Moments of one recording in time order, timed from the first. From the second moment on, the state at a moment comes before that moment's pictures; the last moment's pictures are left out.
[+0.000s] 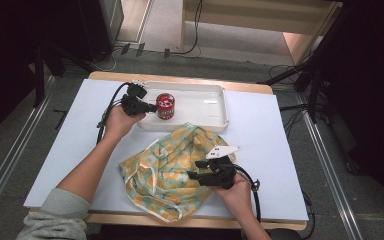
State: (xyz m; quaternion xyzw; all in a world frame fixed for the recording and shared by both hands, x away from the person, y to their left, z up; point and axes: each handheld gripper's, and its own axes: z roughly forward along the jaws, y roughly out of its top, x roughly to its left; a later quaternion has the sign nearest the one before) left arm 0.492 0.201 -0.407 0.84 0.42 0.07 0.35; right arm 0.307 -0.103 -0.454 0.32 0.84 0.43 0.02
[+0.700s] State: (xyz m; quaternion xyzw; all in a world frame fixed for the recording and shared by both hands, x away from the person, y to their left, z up) left arm 0.506 0.203 -0.404 0.84 0.43 0.08 0.34; right arm 0.307 -0.103 -0.454 0.32 0.84 0.43 0.02
